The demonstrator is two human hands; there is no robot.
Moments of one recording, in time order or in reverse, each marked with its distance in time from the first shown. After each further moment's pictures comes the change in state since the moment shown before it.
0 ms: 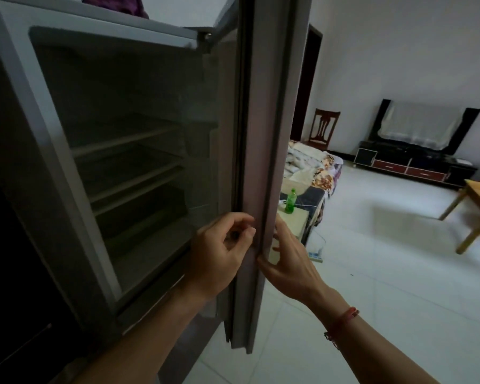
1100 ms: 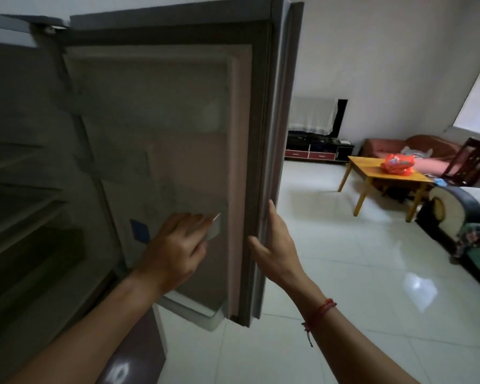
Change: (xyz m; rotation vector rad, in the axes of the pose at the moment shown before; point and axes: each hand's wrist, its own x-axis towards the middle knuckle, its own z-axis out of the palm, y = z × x) left_hand 0.100 -0.074 0.119 0.431 -0.343 0.553; right_hand 0.008 0.082 -0.095 -0.031 0.395 0.473
